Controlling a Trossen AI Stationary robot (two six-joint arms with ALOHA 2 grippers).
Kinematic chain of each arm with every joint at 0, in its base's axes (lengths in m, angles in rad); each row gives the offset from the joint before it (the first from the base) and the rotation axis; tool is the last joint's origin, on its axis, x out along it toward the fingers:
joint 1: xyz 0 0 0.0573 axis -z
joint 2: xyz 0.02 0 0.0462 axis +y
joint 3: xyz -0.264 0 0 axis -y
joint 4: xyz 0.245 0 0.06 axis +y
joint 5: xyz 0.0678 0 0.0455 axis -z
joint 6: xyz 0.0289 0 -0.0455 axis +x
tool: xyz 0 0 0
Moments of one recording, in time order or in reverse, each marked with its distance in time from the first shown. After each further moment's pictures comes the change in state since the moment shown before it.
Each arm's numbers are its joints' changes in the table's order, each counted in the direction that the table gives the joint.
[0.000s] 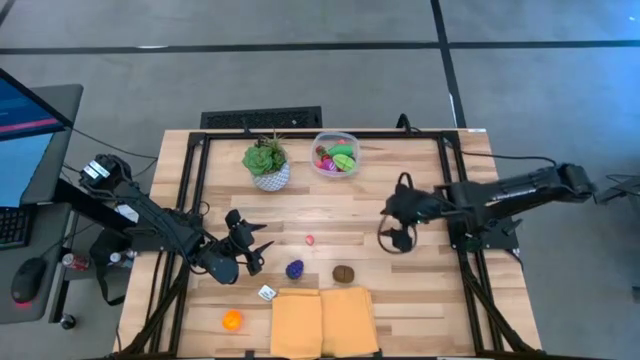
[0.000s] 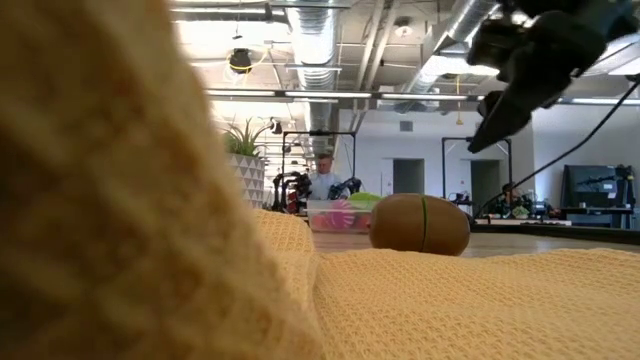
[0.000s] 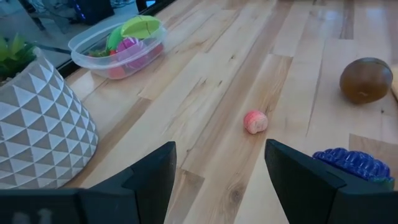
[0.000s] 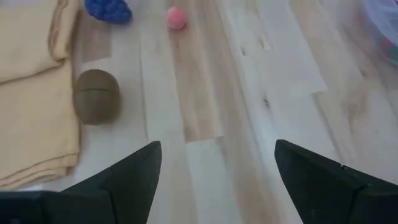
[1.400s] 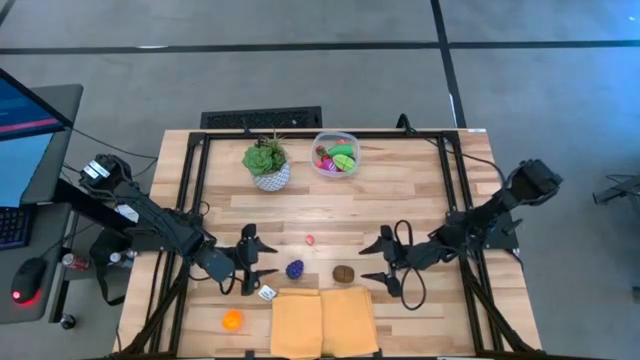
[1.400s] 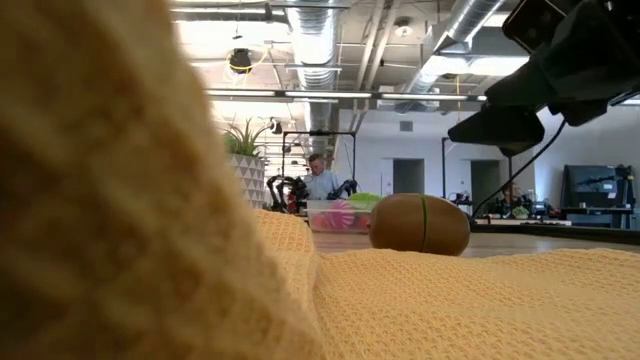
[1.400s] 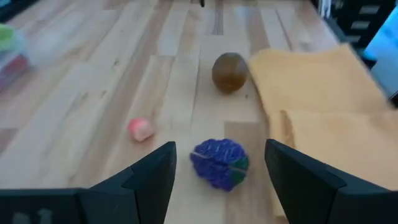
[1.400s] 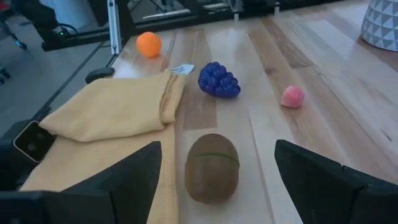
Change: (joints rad) left arm 0.000 0.000 0.000 -0.252 0.379 0.255; right arm -0.444 0.403 -0.227 -1.069 0.339 0.076
